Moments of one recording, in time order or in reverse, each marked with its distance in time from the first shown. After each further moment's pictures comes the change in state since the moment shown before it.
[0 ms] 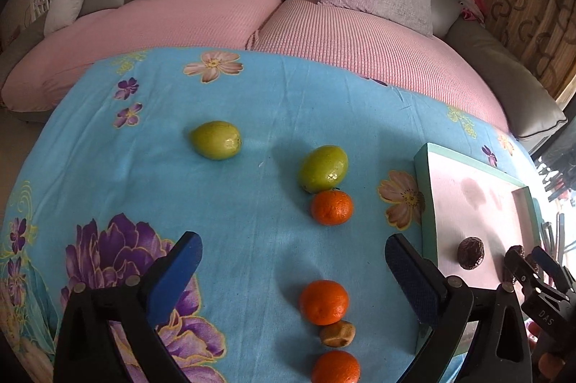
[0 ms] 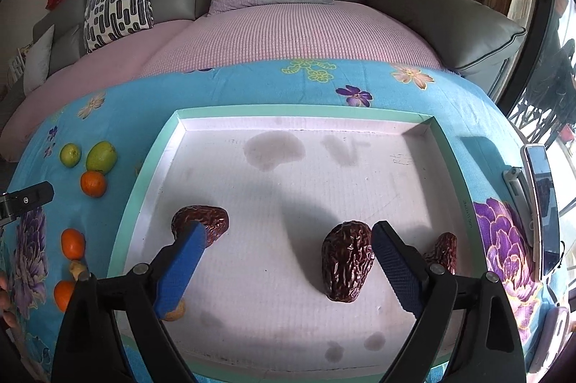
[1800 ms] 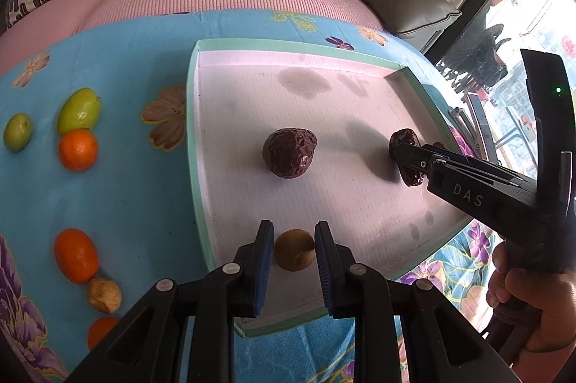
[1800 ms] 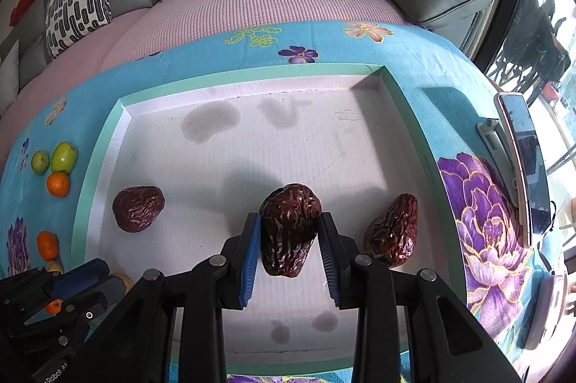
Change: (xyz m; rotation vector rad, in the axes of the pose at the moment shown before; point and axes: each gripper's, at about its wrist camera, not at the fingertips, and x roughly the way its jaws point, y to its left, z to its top) left arm 0.017 -0.143 -0.066 0.322 0.187 -0.370; right arm 0.010 -0.048 -0.009 0.113 0.133 -0.079
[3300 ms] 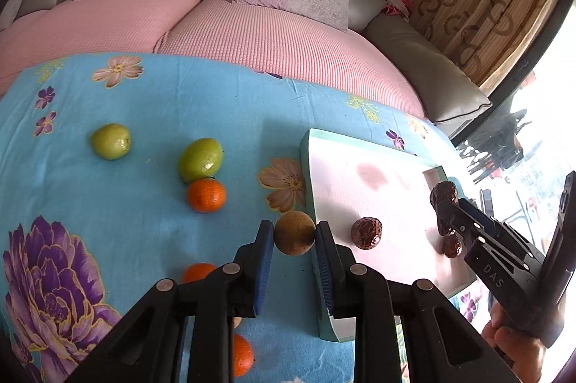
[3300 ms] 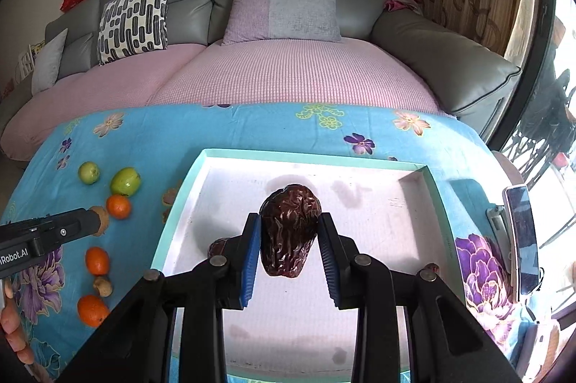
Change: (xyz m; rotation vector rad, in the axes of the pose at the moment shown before) left arm -0.074 0.075 0.018 -0.201 -0.191 0.038; right arm -0.055 0.061 0.010 -0.140 -0.243 0.040
